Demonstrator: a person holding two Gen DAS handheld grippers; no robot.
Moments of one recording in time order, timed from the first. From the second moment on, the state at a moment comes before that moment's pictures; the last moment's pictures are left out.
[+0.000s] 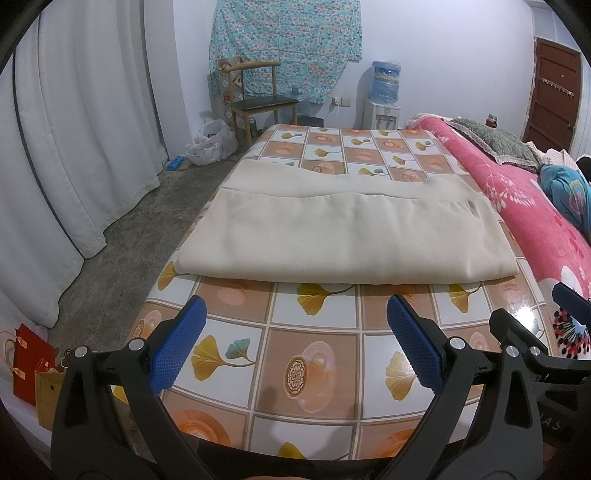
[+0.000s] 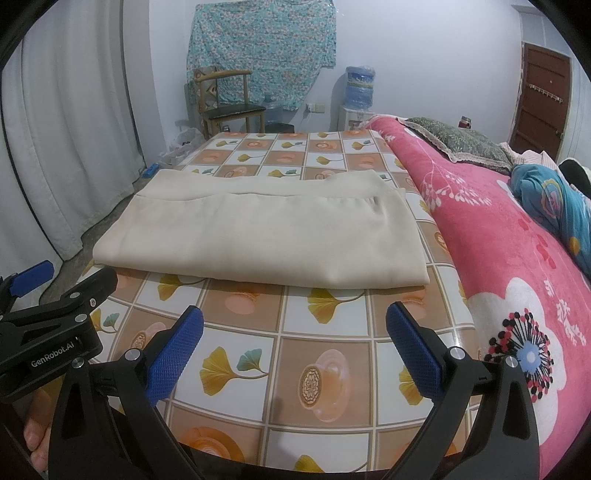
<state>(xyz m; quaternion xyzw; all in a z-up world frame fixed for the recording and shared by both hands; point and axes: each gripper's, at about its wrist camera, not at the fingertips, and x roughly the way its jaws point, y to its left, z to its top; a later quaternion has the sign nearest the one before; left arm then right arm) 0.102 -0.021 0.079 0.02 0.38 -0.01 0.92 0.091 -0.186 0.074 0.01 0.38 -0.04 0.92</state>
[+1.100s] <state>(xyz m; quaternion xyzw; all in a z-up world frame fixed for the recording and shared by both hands) 0.102 -0.021 0.079 0.02 0.38 -0.01 0.92 0.092 -0.181 0.076 0.01 0.38 -0.04 0.92</state>
